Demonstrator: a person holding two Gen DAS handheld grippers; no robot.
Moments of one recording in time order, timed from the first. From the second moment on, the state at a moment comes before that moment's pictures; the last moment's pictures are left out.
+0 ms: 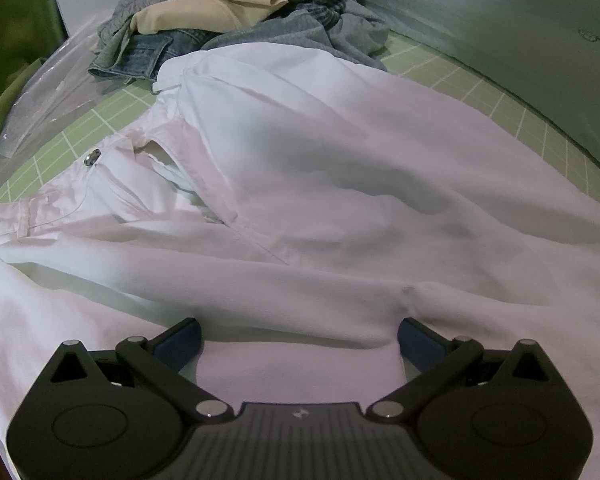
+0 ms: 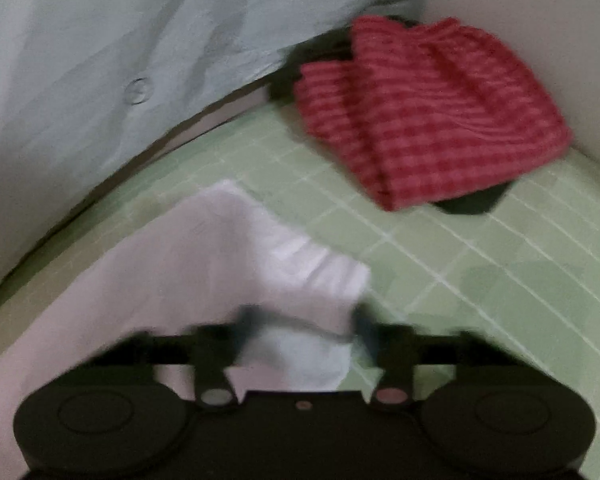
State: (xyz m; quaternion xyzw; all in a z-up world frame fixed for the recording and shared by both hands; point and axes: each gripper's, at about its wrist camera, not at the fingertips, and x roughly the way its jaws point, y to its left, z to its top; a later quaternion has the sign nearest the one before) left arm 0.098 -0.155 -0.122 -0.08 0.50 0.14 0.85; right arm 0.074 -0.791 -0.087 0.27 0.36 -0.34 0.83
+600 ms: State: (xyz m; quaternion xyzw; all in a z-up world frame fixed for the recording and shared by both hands) left arm 0.095 -0.156 -0.122 -0.08 0.49 0.13 0.86; right arm 0.032 -0.781 -0.009 0.24 0.28 -0.32 0.87
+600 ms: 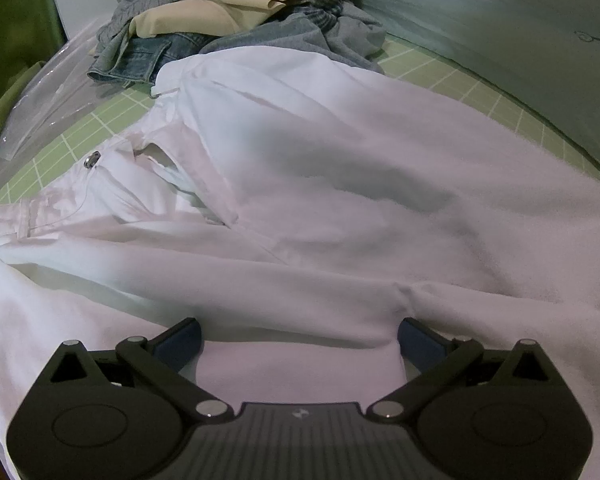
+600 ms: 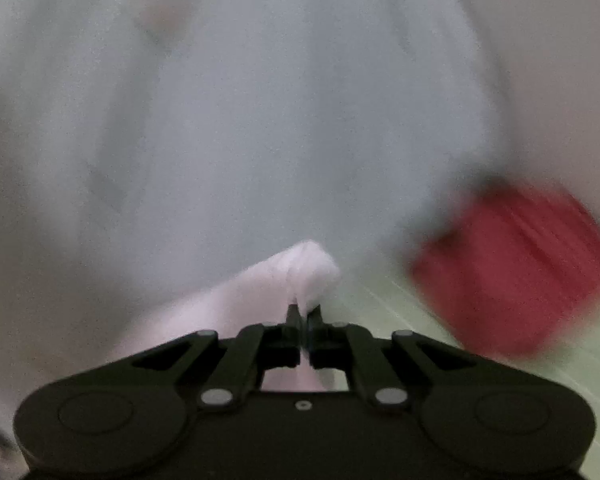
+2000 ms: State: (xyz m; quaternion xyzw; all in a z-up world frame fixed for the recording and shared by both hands) left arm 0.099 -0.154 -0.116 -0.08 0.51 0.13 0.85; right arm 0.027 -0.777 -0.050 0.21 0.32 -0.32 0.87
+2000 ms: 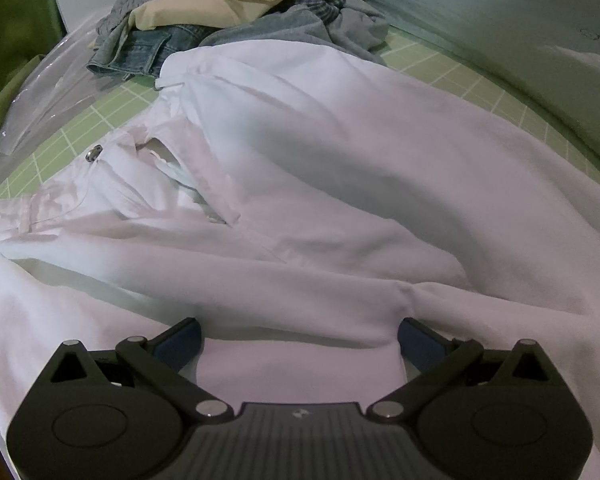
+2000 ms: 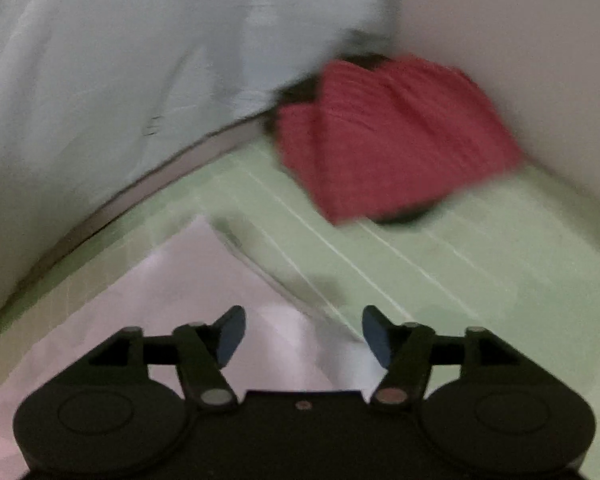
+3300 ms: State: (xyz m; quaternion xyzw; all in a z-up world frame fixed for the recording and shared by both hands) left arm 0.084 -0.160 -0.104 -0.10 0.49 0.10 0.86; right arm 0.102 -0.776 -0.033 0.11 0.32 -0.27 0.90
